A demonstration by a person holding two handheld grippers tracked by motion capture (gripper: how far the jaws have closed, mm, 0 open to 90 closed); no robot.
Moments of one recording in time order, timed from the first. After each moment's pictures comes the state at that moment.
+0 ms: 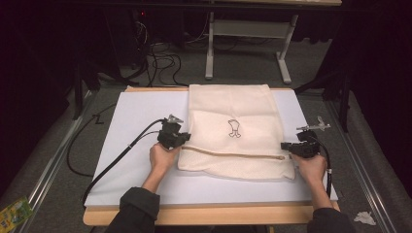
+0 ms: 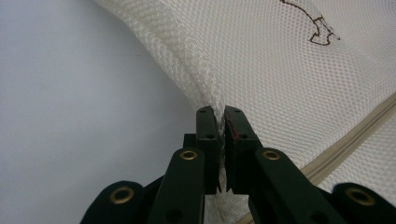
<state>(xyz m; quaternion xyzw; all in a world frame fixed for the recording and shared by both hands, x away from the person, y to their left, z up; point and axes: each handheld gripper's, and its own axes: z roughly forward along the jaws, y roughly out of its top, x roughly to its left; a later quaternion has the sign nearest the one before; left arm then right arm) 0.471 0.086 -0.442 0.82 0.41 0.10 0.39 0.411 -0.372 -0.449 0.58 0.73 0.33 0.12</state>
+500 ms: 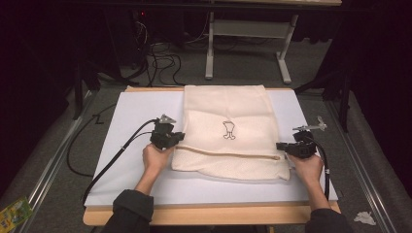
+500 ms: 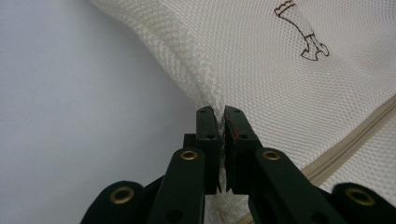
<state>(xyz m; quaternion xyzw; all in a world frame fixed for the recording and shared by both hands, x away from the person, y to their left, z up) 0.464 0.106 -0.435 0.81 0.41 0.11 0.40 0.409 -0.358 -0.446 0.57 0.74 0.34 0.11</state>
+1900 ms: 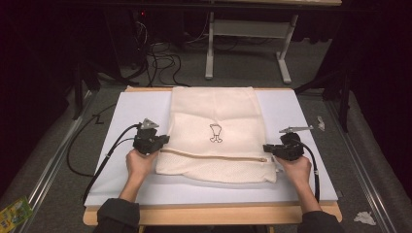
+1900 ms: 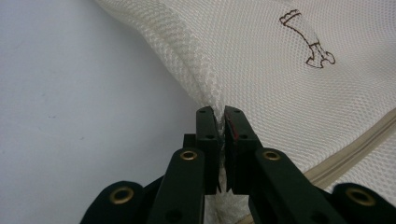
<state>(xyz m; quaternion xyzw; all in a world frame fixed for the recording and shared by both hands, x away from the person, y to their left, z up) 0.445 0.153 -0.433 0.80 0.42 0.13 0.40 0.404 -0.318 -0.443 0.52 0.77 0.36 0.10</state>
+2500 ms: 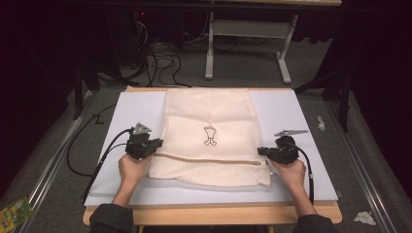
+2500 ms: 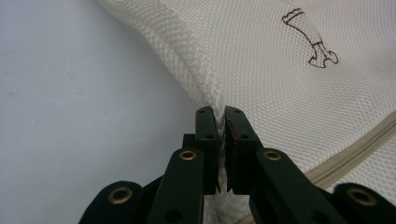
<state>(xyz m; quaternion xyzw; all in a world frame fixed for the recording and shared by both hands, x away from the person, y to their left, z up) 0.429 0.174 -0.436 0.80 0.43 0.14 0.39 0.396 -0.301 -0.448 0.51 0.77 0.38 0.08</state>
